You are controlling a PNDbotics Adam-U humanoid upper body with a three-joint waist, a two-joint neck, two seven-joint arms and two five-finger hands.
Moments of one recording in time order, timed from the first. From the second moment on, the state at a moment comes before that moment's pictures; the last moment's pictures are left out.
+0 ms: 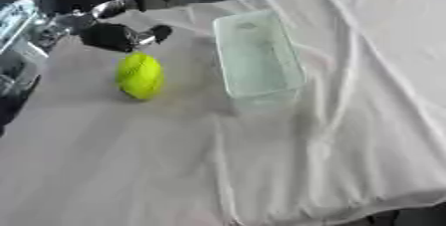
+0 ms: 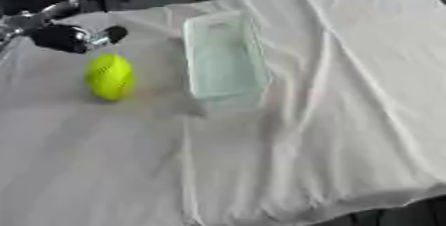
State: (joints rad) left arm -0.69 0.73 -0.31 -1.53 -0.53 -0.32 -0.09; right arm -0.34 -0.57 -0.04 -1.89 0.54 -0.34 -0.39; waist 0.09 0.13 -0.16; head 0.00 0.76
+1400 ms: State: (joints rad) left arm -0.55 0.62 -0.23 -1.77 -0.41 -0.32 0.06; right arm -0.36 -0.52 -0.05 -1.87 0.51 -0.36 -0.41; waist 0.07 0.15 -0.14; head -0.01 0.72
